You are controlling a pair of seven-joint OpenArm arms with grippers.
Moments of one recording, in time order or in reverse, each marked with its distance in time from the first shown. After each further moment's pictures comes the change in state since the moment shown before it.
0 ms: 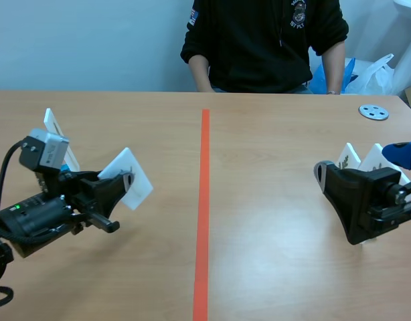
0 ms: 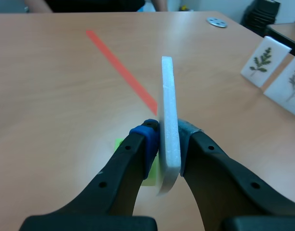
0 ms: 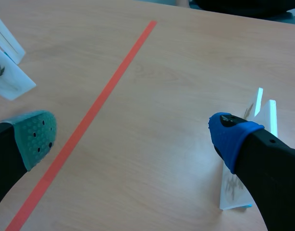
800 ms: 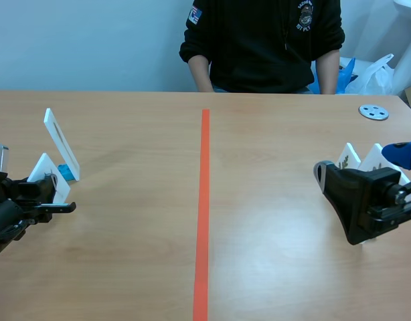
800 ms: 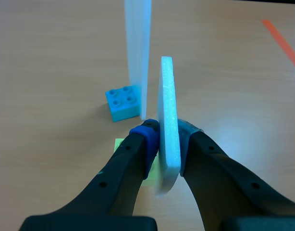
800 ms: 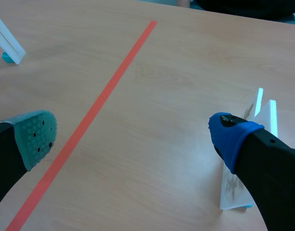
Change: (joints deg) left arm -0.6 3.1 -9.9 -8.5 -0.4 22.9 -0.2; right arm 0.0 0.0 0.0 0.0 0.0 0.0 0.0
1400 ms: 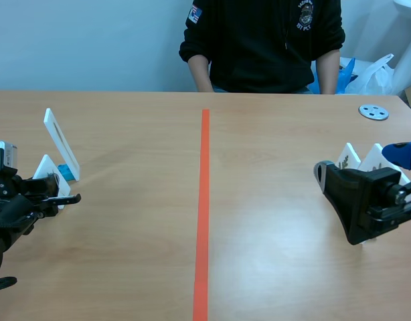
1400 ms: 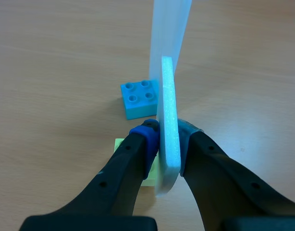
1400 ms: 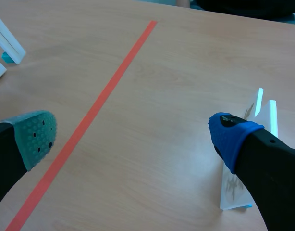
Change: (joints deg) left arm -7.2 2.6 0.0 -9.8 -0.1 0.2 -0.4; right arm 0.0 0.0 0.0 0.0 0.0 0.0 0.0
